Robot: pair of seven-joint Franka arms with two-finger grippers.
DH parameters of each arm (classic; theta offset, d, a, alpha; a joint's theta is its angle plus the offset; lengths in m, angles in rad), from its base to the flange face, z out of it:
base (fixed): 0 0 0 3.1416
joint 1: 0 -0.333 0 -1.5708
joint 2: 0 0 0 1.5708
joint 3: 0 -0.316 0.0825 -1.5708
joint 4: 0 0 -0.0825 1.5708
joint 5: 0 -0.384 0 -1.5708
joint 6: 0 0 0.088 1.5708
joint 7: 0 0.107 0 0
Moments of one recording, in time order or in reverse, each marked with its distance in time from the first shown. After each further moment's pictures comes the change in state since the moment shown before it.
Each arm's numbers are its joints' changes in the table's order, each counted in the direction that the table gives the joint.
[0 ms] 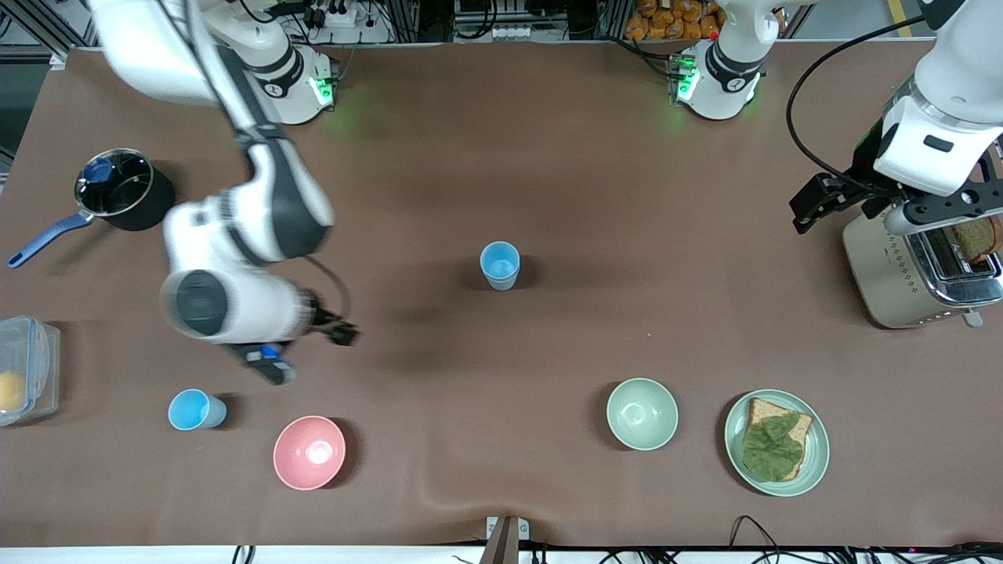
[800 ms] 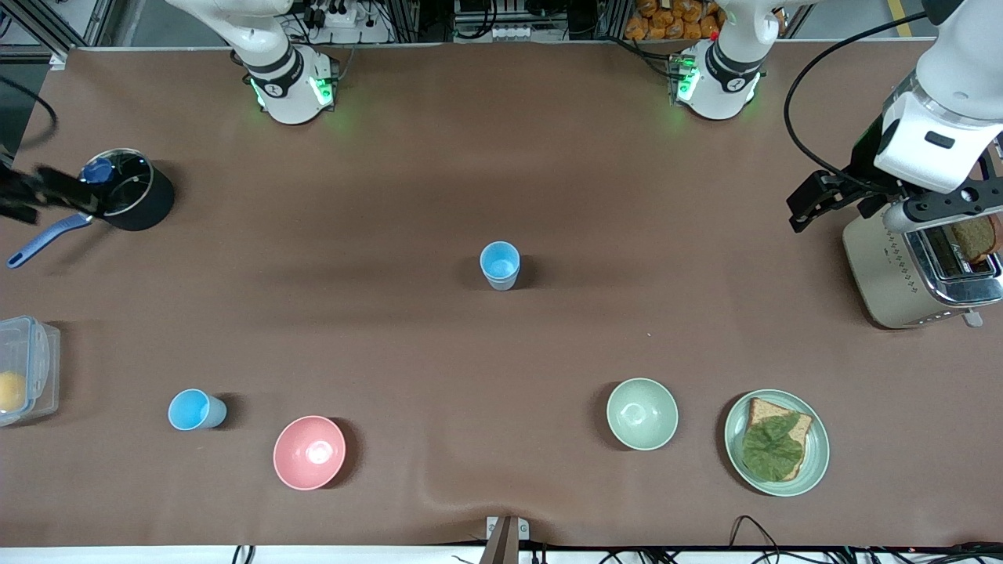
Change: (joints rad) left arm 0.000 -0.003 0.001 0.011 0.014 -0.002 0.000; right arm 0.414 0.467 -0.108 -0.092 0.063 -0.234 -0.881
